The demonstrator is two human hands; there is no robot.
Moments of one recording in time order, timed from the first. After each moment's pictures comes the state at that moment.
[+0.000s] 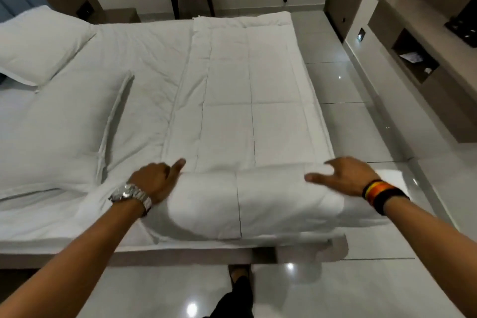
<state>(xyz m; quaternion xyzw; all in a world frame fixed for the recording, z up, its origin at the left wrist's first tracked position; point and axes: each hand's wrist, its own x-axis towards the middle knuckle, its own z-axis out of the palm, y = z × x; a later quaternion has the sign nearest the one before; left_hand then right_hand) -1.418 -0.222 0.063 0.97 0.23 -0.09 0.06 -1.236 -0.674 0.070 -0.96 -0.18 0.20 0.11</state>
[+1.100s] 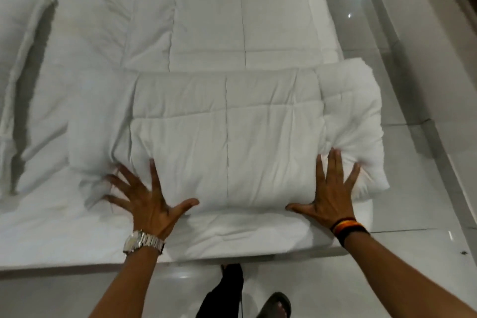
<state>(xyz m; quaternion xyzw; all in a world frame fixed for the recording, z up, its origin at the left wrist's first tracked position) -1.380 -0.248 -0.205 0.95 0.28 0.01 0.16 -1.217 -0.647 -0.226 -0.97 -0.23 0.02 0.05</state>
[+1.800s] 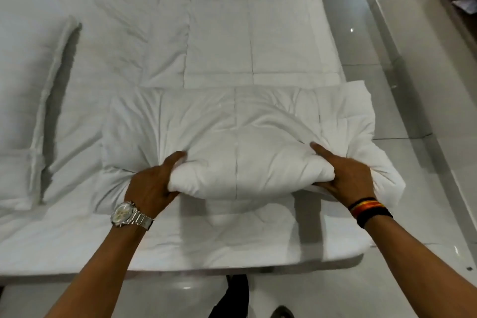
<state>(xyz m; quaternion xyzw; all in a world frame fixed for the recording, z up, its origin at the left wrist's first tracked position) -1.322 -0.187 -0.103 0.99 0.07 0.03 0.14 -1.149 -0.620 -0.104 -0.95 -0.26 0.02 0.17</state>
